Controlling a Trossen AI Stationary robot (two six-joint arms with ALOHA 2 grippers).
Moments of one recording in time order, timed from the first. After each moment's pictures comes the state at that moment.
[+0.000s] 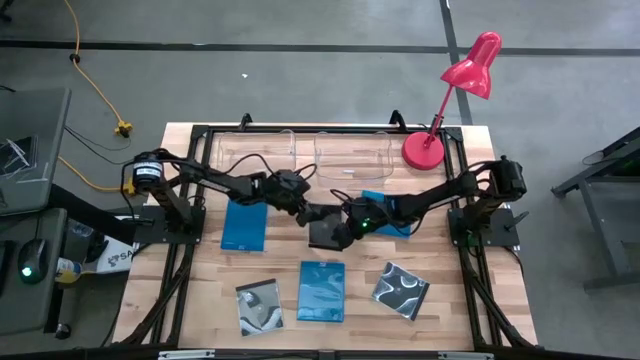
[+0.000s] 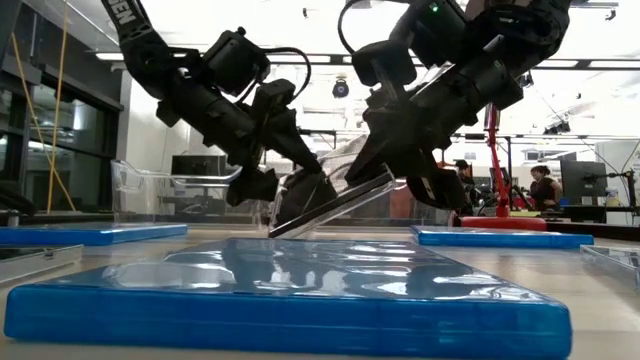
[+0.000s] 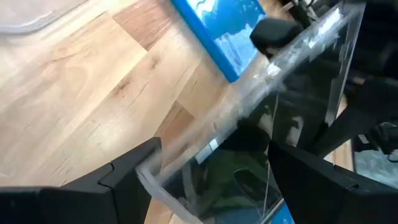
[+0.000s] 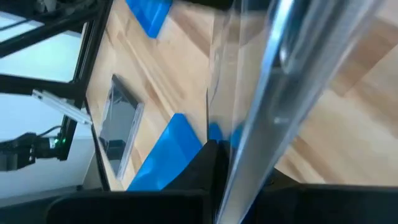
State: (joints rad) left arm 0.19 1.67 0.71 0.40 0.25 -0.68; right arm 0.07 1.71 0.77 0.32 -0.17 1.10
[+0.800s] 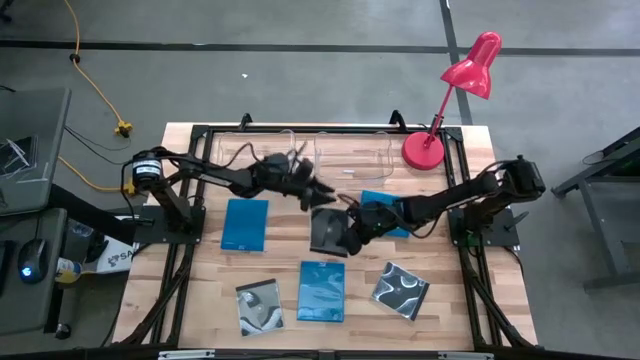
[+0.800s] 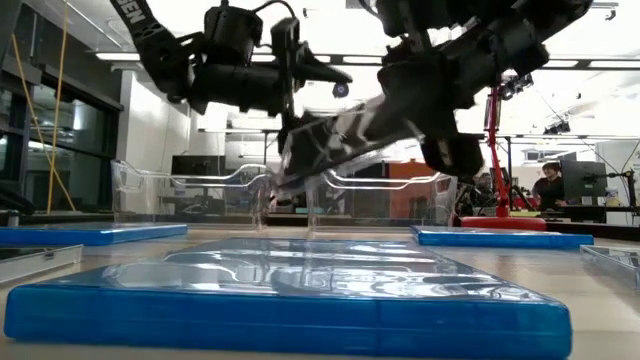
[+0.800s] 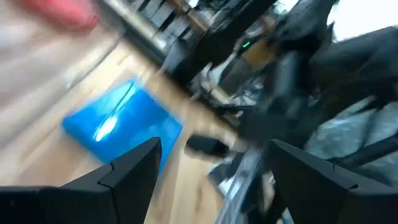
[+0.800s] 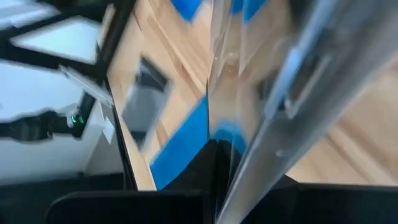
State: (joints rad) left arm 0.25 1.67 0.77 0.77 0.39 -0.69; right arm 0.14 1.57 0.77 0.21 -0.14 1.09
